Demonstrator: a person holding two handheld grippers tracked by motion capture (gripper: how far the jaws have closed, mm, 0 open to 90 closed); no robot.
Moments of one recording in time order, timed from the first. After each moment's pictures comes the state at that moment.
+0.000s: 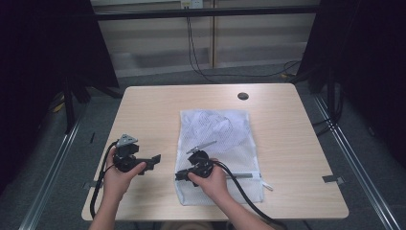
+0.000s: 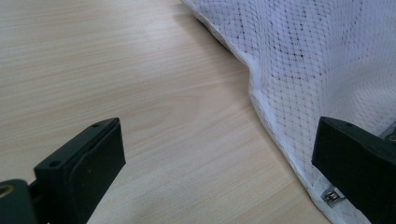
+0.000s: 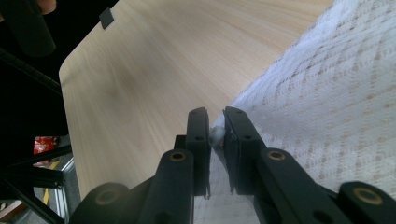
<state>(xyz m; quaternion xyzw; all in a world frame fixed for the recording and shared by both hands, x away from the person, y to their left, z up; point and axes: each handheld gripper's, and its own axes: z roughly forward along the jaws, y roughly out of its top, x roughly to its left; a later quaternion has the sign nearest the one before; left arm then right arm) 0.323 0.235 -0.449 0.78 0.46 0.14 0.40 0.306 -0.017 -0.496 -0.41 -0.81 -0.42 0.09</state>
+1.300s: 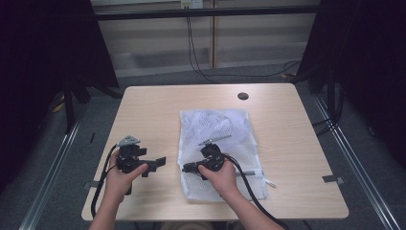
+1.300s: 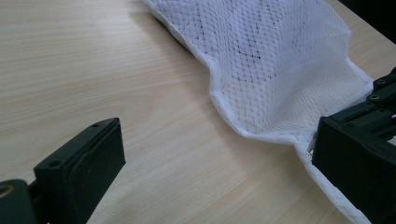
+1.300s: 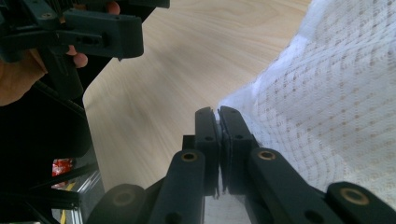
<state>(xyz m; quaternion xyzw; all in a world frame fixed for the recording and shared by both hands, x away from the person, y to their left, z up) 0.320 0.227 -0.451 0.78 0.44 0.07 0.44 0.308 -0.050 -0.473 -0.43 -0.77 -0.46 0.10</state>
